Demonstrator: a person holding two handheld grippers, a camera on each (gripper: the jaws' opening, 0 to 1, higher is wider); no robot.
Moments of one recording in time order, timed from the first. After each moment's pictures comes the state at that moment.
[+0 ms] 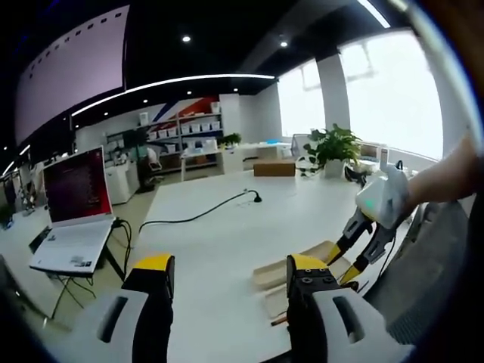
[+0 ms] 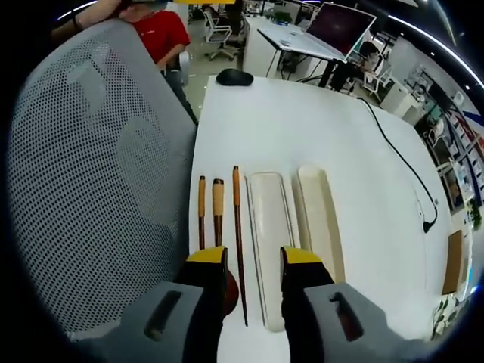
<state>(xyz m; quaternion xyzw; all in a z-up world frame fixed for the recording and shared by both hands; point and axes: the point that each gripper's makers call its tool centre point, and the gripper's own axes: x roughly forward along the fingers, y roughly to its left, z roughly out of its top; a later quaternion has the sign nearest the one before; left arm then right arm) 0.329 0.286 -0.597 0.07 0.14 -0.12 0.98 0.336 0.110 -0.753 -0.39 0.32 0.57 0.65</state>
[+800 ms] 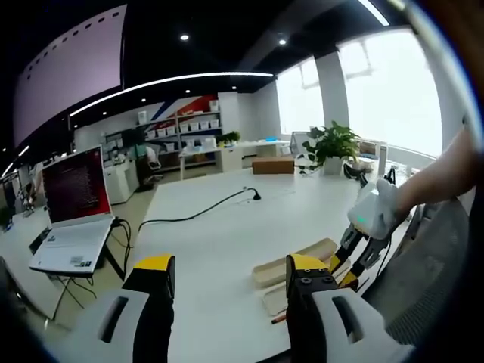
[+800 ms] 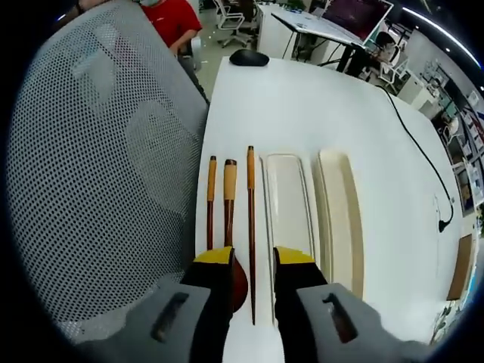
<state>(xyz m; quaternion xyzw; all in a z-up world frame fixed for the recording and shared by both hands) 0.328 0.284 -0.600 0.08 0.15 -0.12 0.98 0.325 0.102 -0.781 -0.41 0.36 0.58 0.60</state>
